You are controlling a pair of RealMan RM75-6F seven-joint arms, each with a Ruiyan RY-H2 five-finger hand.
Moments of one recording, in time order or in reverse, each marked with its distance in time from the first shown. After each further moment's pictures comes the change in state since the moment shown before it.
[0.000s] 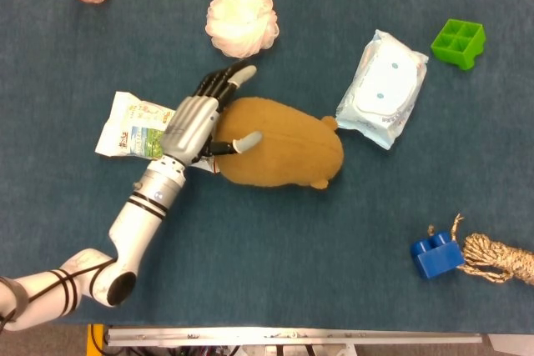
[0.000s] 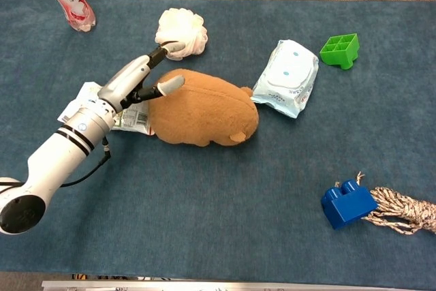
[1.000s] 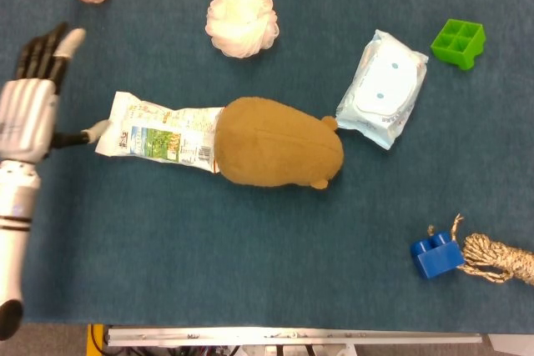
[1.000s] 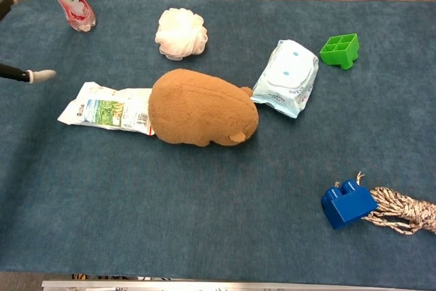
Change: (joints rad) left arm 0.239 0.457 0.016 -0.303 -0.064 0.259 0.287; right arm 0.045 -0.031 -0.020 0.046 0.014 -0.116 0.019
